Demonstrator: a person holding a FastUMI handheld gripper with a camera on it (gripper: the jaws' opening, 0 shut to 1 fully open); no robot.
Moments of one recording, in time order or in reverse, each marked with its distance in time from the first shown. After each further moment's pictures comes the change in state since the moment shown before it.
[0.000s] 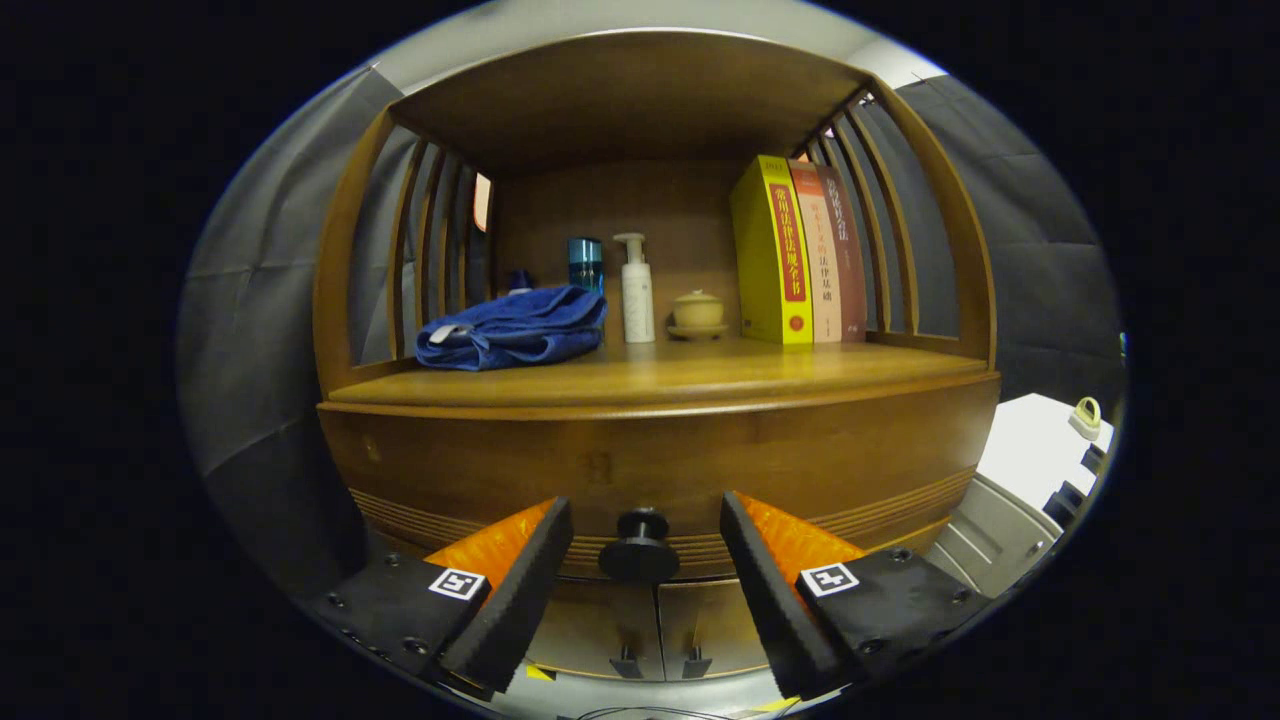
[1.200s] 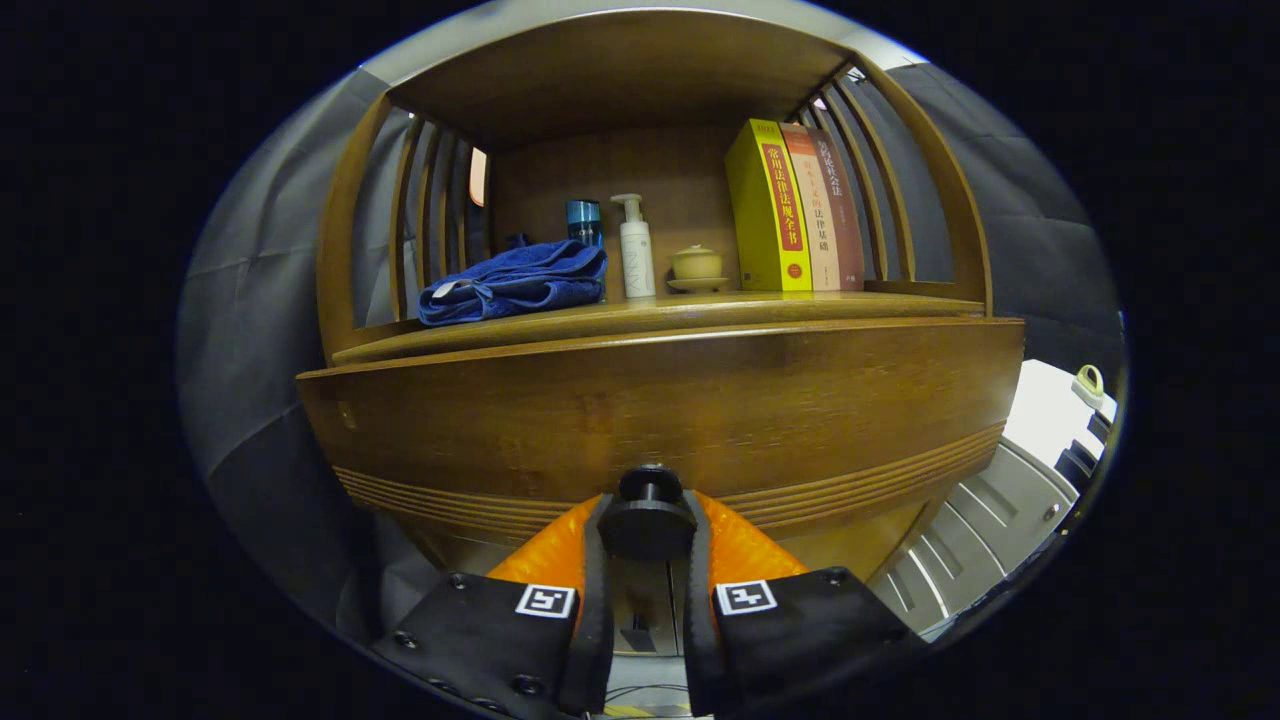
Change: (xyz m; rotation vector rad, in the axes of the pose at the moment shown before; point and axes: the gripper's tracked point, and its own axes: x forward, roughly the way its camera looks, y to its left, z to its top) arm -0.030 0.005 -0.033 0.042 0.083 0.000
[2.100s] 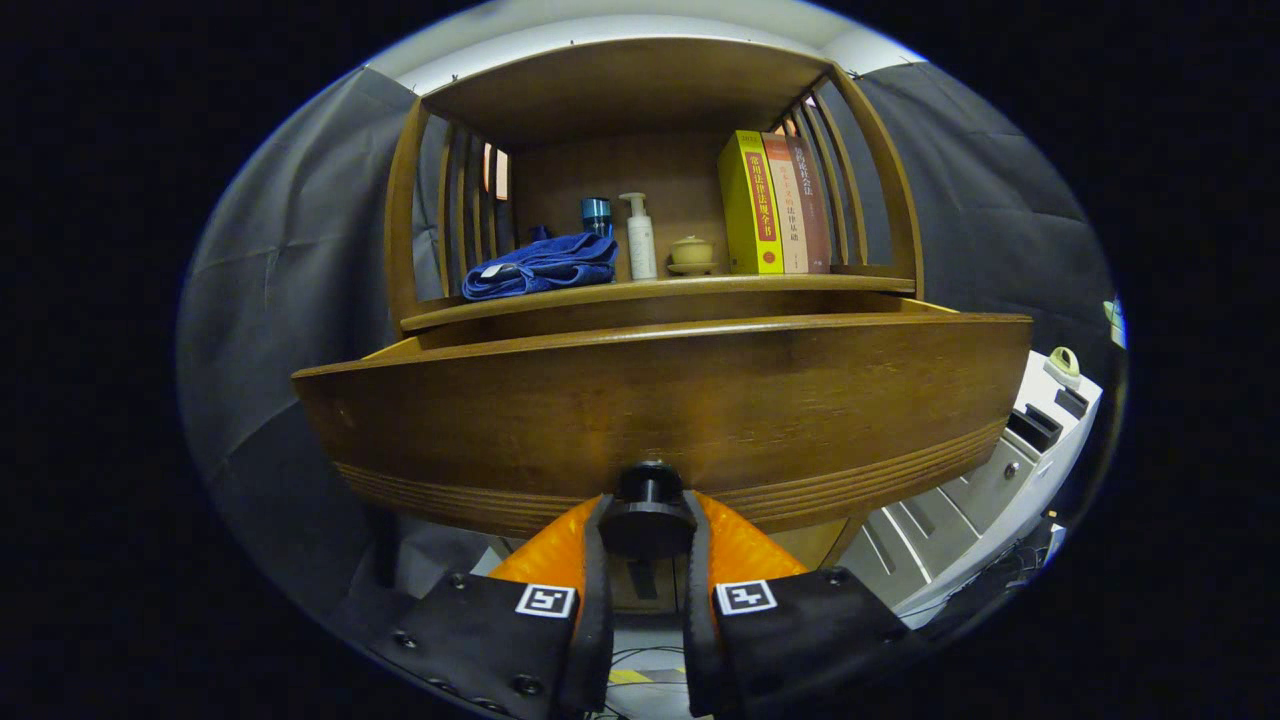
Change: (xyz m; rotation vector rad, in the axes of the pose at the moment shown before) arm -0.096 0.002 -0.037 -0.012 0.056 0.000
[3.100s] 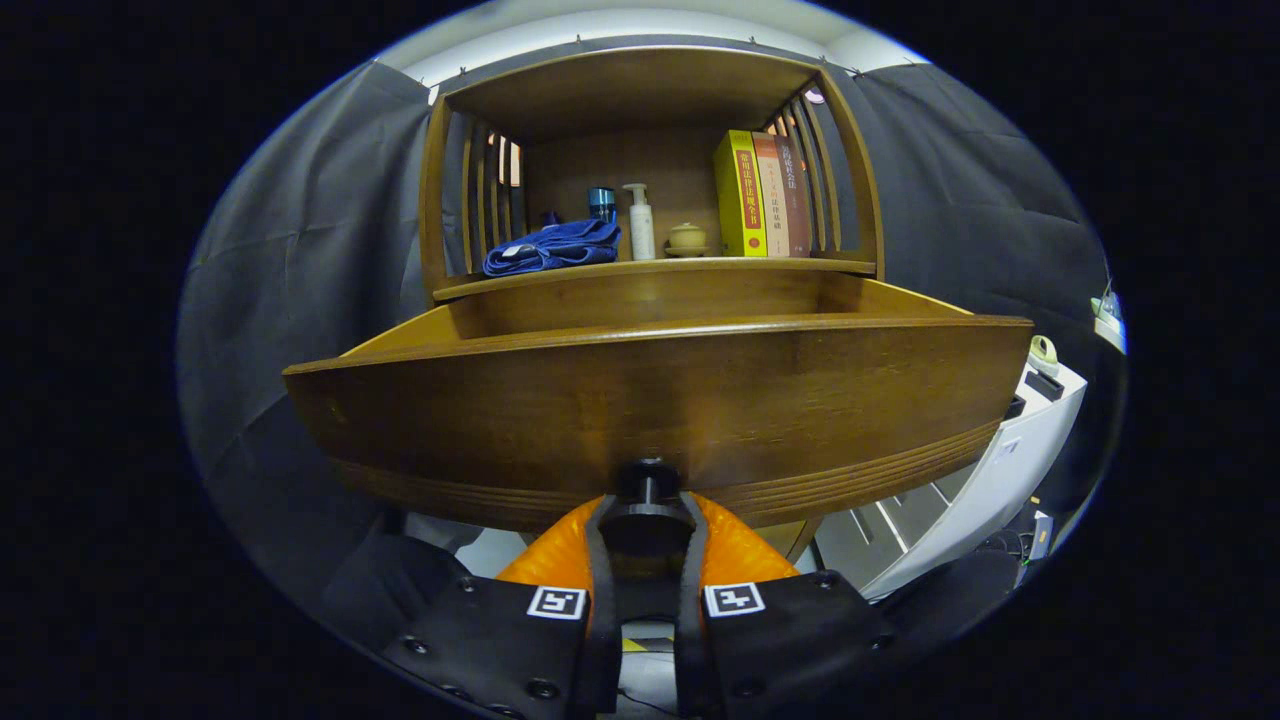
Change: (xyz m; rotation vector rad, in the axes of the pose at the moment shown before) arm -0.069 -0.004 -0.037 -0.012 0.055 -0.009
